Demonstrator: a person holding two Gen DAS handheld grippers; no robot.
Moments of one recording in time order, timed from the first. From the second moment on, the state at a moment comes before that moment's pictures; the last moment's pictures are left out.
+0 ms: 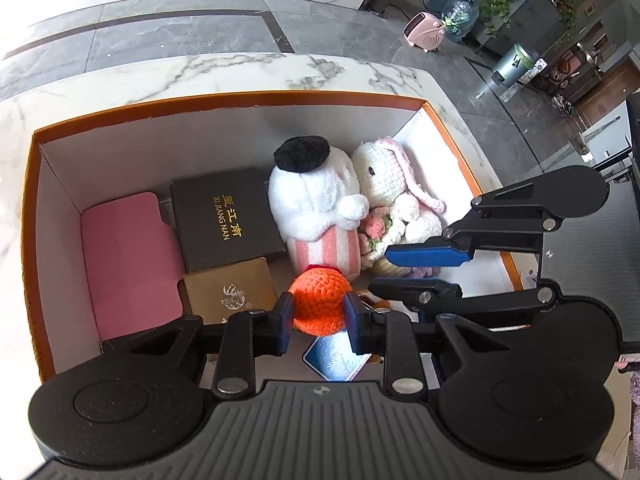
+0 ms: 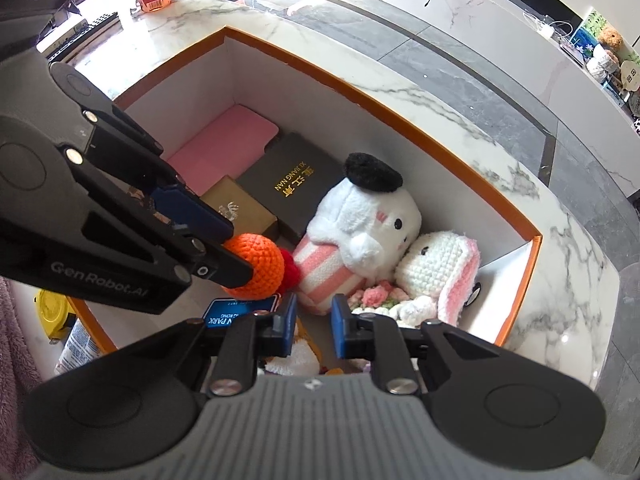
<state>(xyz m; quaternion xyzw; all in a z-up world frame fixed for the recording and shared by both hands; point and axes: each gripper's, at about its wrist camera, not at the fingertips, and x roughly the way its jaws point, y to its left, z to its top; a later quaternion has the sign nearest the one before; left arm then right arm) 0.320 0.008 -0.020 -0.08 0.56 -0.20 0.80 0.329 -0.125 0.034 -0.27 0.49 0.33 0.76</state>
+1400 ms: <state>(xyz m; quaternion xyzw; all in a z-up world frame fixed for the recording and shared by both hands) 0.095 0.054 0.010 -0.04 0.45 -0.08 0.89 0.131 -0.156 0.040 -0.06 0.38 0.36 0.85</state>
